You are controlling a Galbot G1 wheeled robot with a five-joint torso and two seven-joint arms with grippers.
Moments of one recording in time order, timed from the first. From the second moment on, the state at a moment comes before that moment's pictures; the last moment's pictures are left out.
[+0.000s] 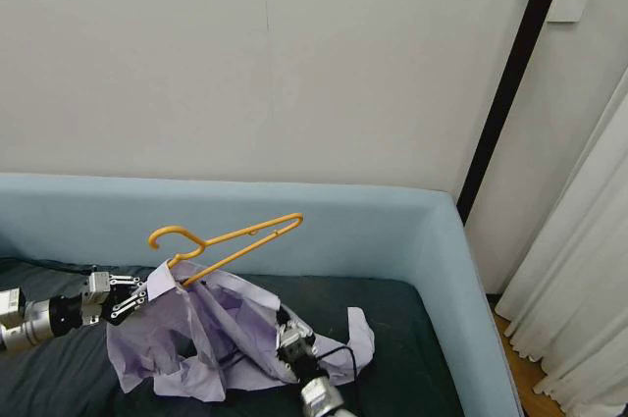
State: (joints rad) left arm 1.20 -0.49 -0.58 -1.48 -0.83 -0.36 1.07; right arm -0.72 1.20 -0.49 1.58 0.29 0.13 0.51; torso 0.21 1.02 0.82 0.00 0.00
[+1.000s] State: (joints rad) left arm 1.13 -0.48 -0.54 -1.45 -0.73 -0.35 1.00; right arm -0.61 1.13 -0.25 1.86 0.23 0.00 0.37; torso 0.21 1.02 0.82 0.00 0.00
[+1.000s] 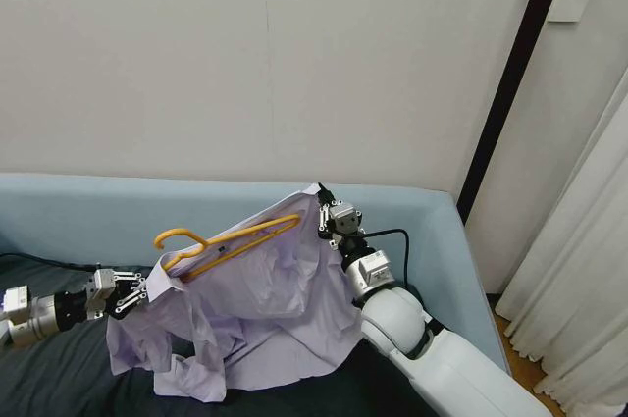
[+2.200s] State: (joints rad) left arm 1.21 -0.47 -0.57 -1.65 -0.75 -0.29 0.92; right arm -0.72 1.11 -0.49 1.81 0.10 0.25 0.14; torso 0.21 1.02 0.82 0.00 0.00
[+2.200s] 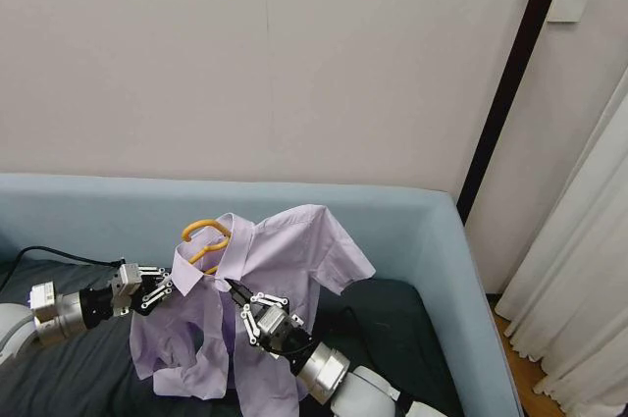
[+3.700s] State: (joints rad) left arm 1.16 -0.45 -0.56 -1.56 -0.74 -0.31 1.01; right arm -0.74 0.98 -0.57 2.10 0.44 -0.04 0.41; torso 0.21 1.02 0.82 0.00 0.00
